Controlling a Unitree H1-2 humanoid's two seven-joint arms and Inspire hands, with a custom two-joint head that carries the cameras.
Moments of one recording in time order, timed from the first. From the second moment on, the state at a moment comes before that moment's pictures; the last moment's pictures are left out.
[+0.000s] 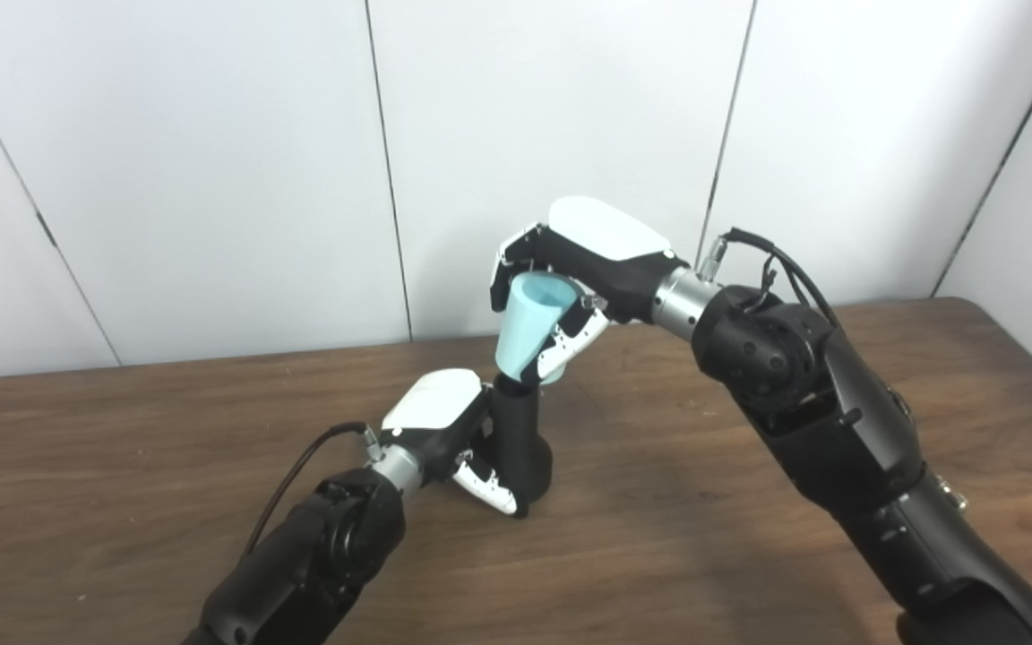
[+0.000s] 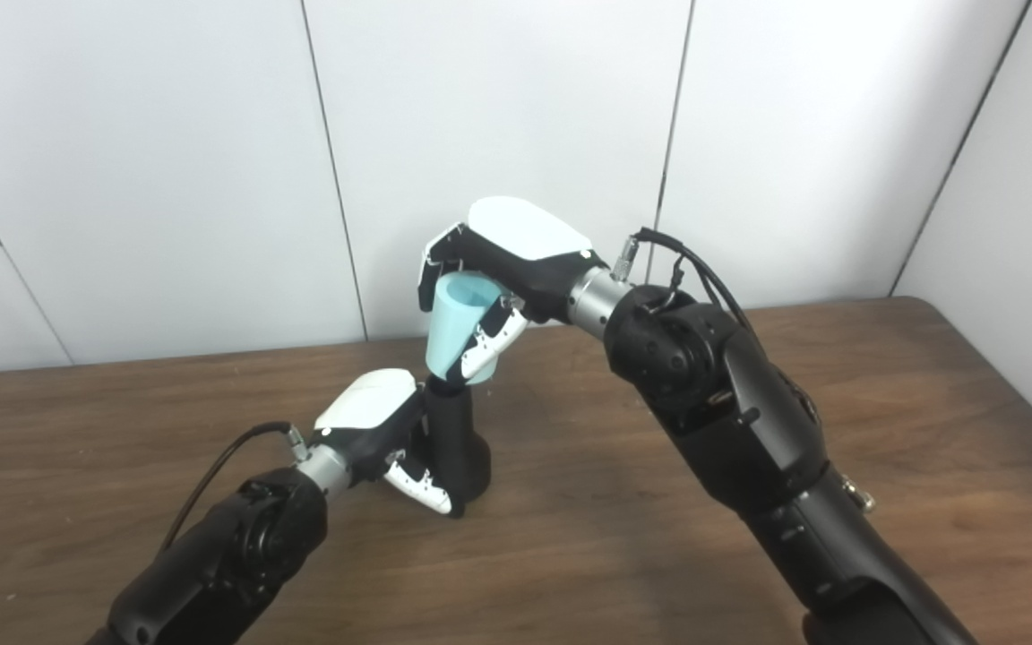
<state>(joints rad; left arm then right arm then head) -0.69 0.23 -0.71 0.33 0.61 0.18 -0.14 -0.77 -0.39 0.28 -0.09 -0.57 0.14 0.47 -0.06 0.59</state>
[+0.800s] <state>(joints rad) -0.69 0.23 -0.71 0.32 0.63 0.19 -0.16 -0.76 -0.37 0.33 -0.06 -0.60 0.11 0.48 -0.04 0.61</state>
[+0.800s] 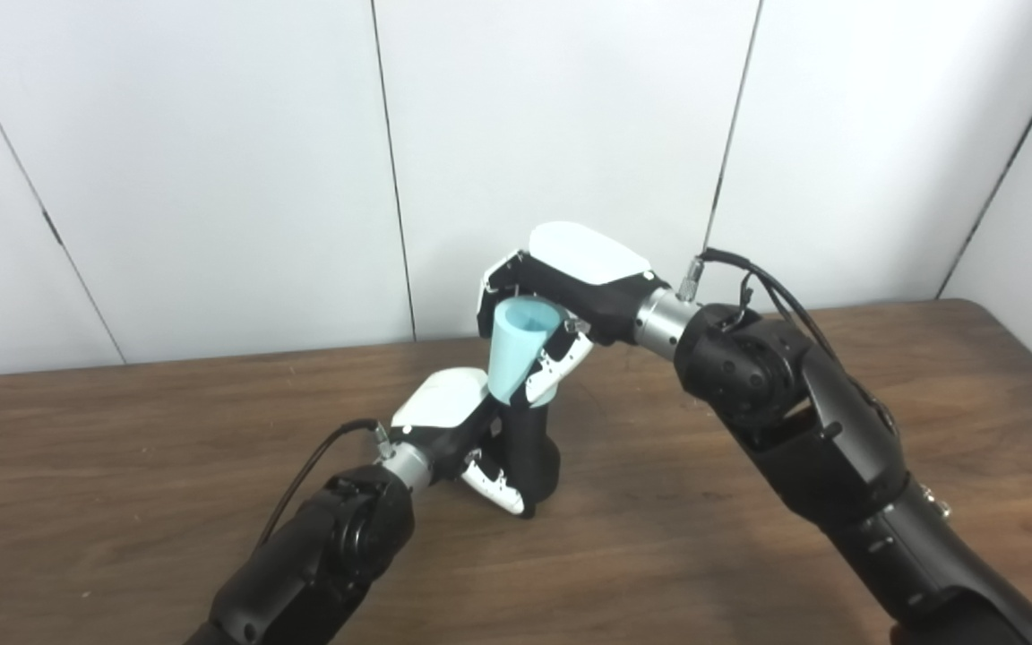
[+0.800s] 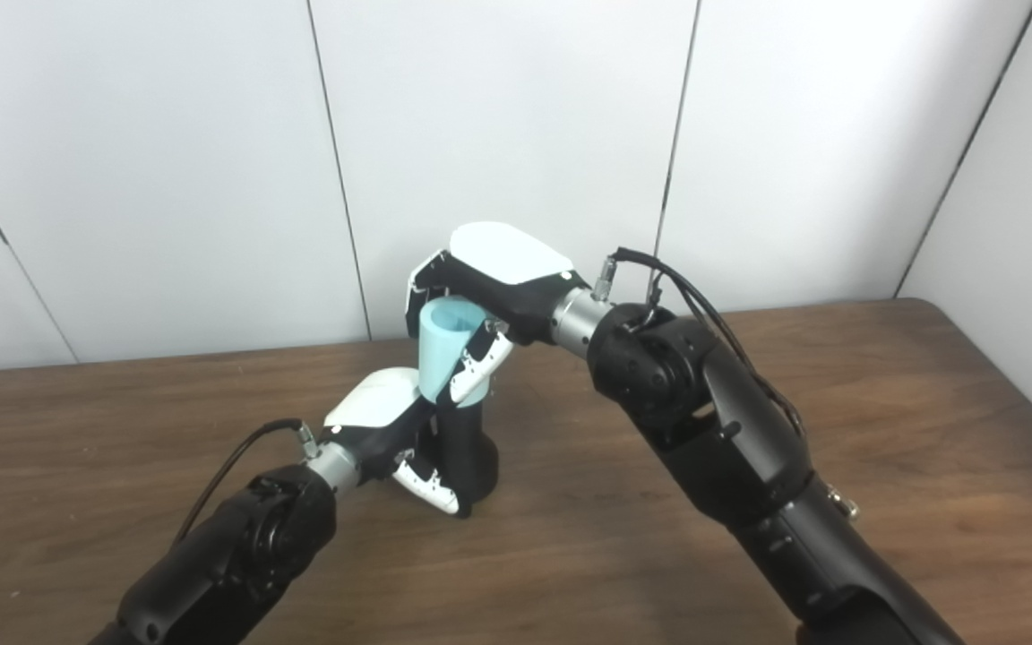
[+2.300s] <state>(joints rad) -0.68 0.20 -0.70 0.30 0.64 0.20 -0.18 -0.68 -0.43 0.35 -0.09 -0.60 0.07 0.49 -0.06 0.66</state>
